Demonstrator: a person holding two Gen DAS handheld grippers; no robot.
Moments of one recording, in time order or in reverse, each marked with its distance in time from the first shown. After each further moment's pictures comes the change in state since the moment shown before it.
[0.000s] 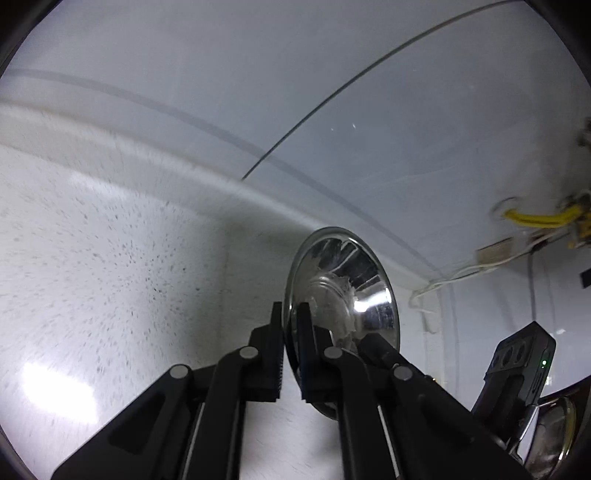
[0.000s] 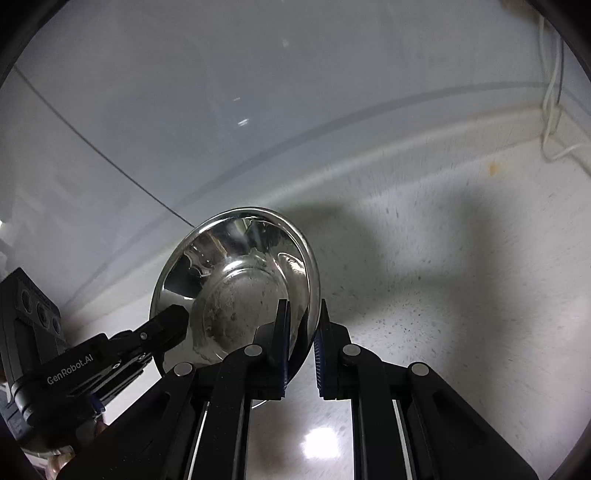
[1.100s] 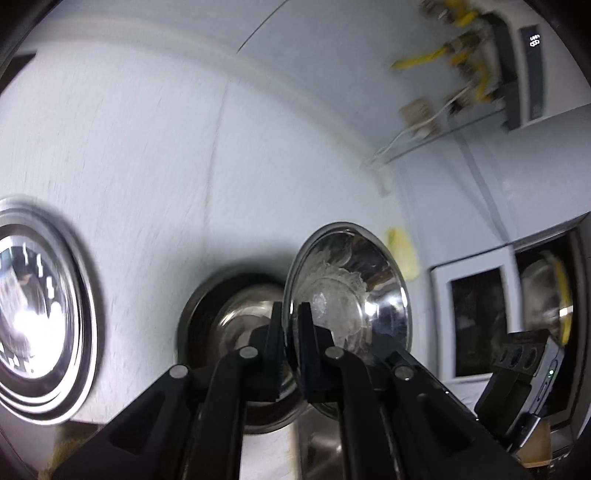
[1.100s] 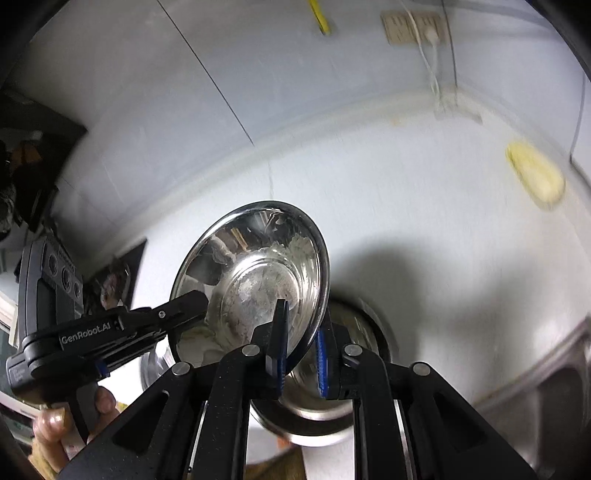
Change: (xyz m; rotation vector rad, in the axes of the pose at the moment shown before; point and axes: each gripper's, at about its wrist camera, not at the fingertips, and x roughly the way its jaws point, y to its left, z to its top) left arm -0.178 0.000 -0.308 0.057 0.173 -0.030; right arm -0.228 -0.037 -0.246 -0.048 -0.036 0.004
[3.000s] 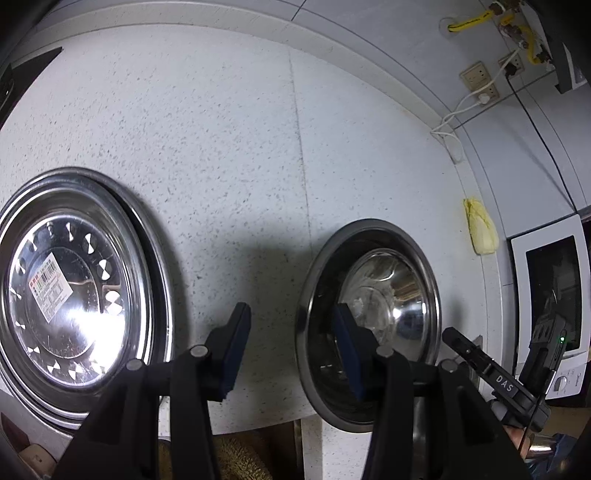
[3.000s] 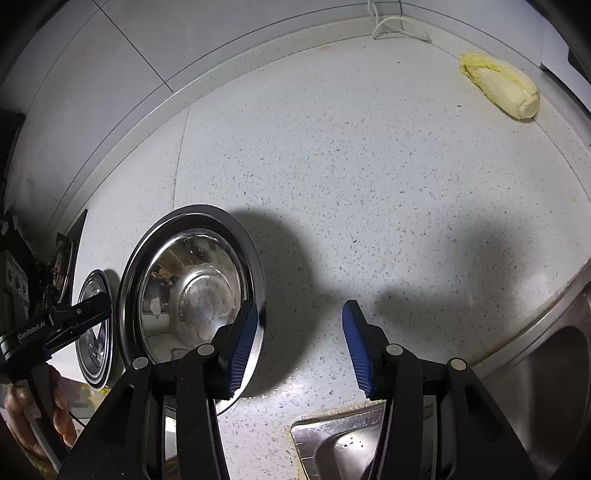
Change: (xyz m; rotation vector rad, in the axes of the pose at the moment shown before) left arm 0.020 0.055 -0.003 0.056 0.043 0.236; right arm 0.043 -0.093 -0.050 0.065 0.150 -0.097
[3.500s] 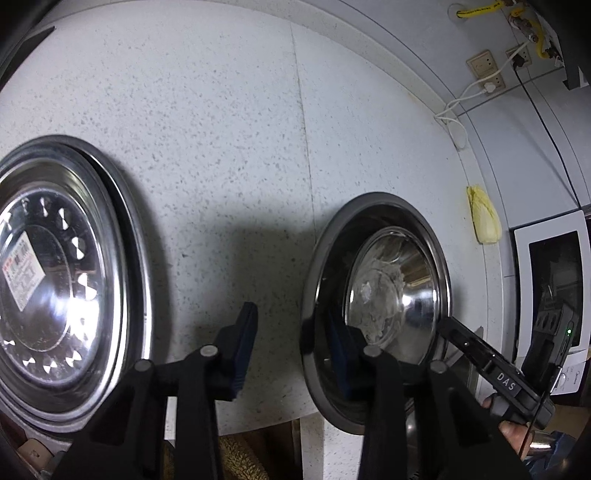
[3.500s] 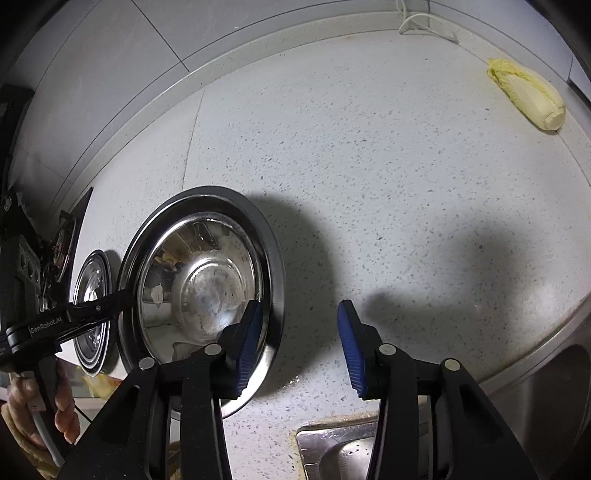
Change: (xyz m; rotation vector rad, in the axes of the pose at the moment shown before) left arm 0.030 0.003 -0.009 -0.014 0.064 -0.028; right arm 0.015 0.017 0.004 -0.079 0.041 0.010
